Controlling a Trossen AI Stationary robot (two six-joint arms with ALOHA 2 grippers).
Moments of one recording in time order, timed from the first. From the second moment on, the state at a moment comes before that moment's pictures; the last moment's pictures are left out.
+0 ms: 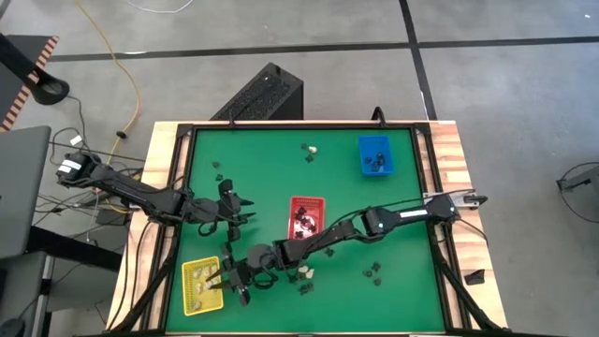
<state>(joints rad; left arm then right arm) -0.25 0.95 0.31 0.15 -0.48 -0.15 0.29 2.76 2.33 0.47 -0.10 -0.31</state>
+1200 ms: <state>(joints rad) -0.29 1.06 0.34 0.54 -0.20 -0.06 0.43 1.94 2.17 -1.49 -0.11 0.15</state>
